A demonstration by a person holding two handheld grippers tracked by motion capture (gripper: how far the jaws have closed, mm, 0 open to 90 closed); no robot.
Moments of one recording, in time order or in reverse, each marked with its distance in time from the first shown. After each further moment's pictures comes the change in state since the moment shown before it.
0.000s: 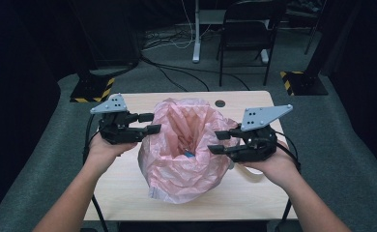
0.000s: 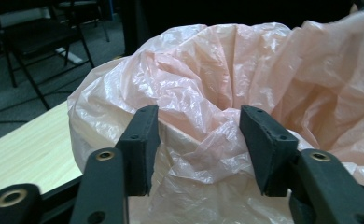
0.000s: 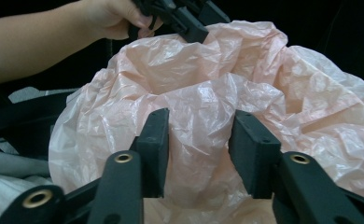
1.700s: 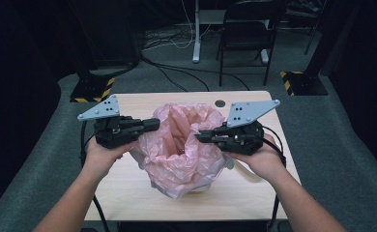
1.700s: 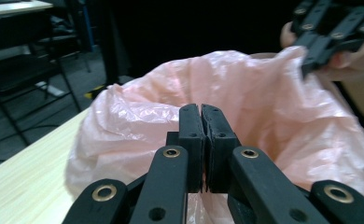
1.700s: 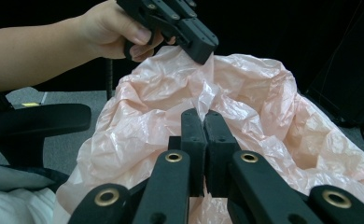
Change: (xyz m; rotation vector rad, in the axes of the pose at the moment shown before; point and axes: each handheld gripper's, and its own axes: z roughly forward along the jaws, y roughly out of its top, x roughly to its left) left arm -0.024 0.009 -0.016 -0.111 -0.106 0.070; right arm 0.004 0.025 0.018 -0.060 0.016 -0.093
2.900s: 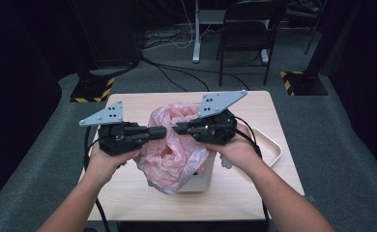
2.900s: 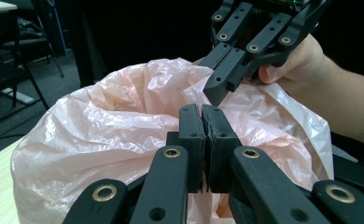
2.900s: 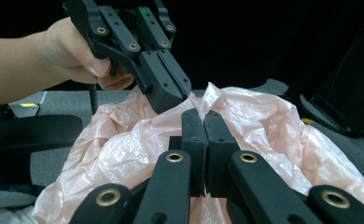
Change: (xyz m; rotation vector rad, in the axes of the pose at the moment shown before) left arm -0.016 0.000 0.002 -0.014 -0.085 0.003; right arm -0.008 0.023 0.049 0.001 0.021 -0.024
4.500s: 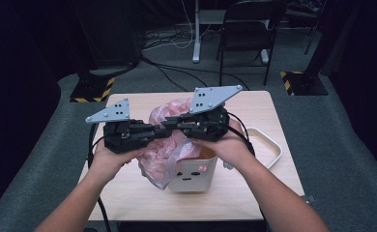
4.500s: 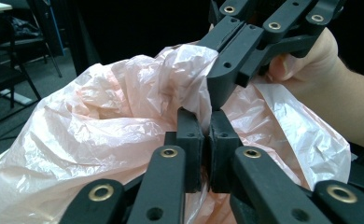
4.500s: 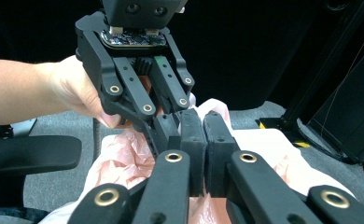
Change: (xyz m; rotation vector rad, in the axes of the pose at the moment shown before) left arm -0.005 0.011 0.012 0.020 -0.006 0.018; right arm 0.008 0.024 0.004 -0.074 0.000 -0.047
